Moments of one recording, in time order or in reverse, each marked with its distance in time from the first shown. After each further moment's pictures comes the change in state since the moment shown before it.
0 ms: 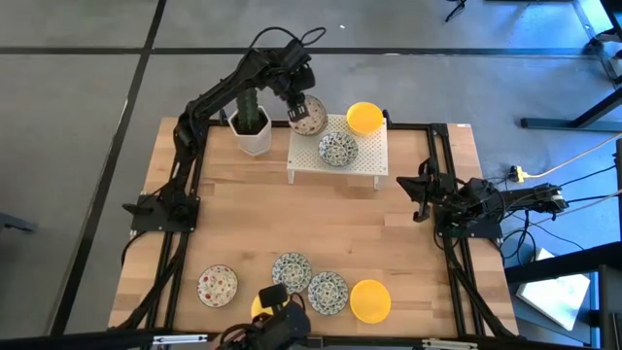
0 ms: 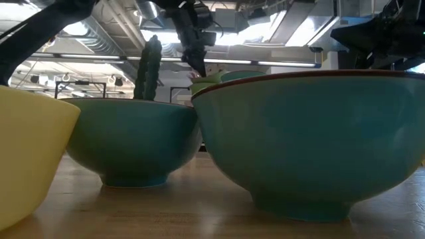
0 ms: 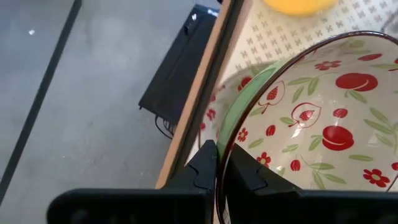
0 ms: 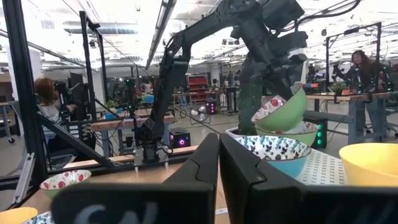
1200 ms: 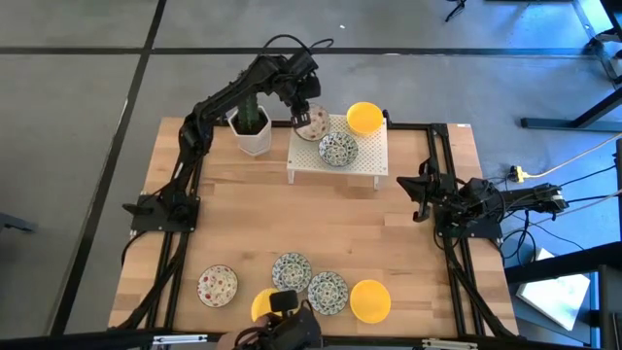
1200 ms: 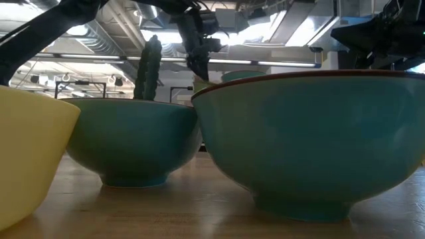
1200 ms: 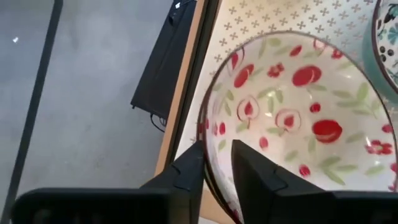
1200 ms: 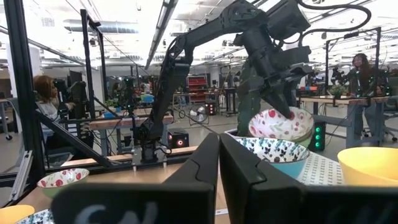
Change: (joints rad) left arm -0.036 0.041 -0.008 -0.010 -0.003 0.077; right arm 0.000 0.000 0.000 0.004 -0.002 -0.021
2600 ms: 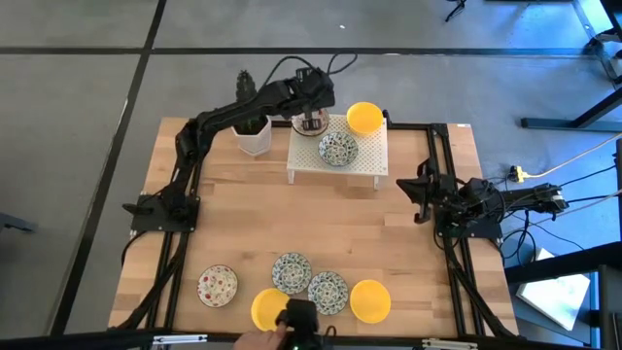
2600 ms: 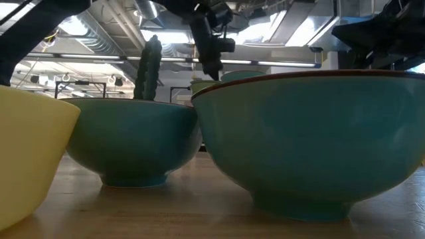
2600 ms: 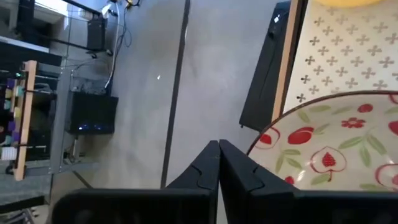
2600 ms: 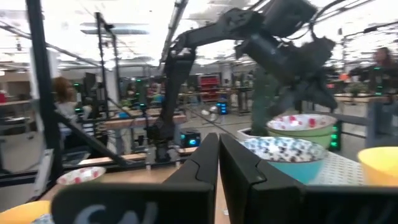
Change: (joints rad) left arm -0.141 -0.080 -0.265 0.451 -0.505 0.207; right arm 0.000 0.000 0.000 -0.005 -0.058 0.031
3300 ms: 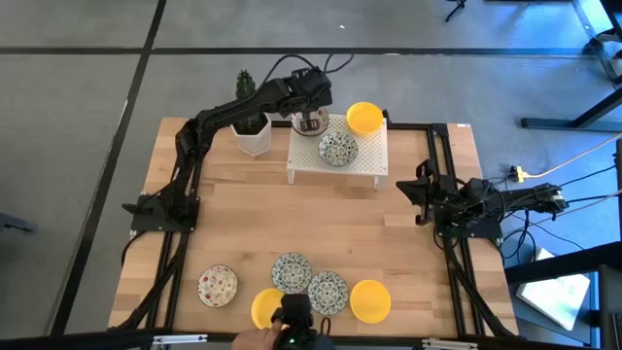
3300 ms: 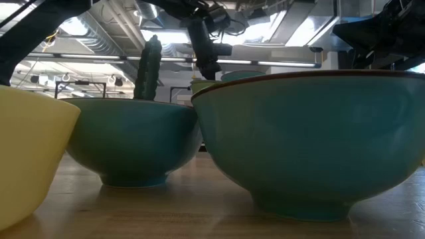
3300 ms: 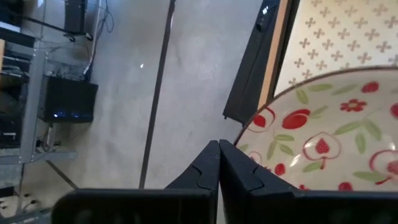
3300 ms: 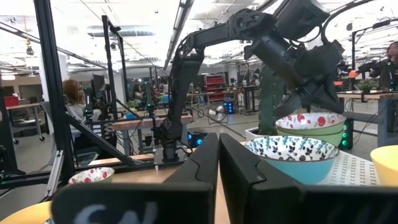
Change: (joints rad) left arm 0.030 0.008 0.000 -0.059 0.052 -0.076; right arm 0.000 0.000 0.000 0.000 -0.021 0.026
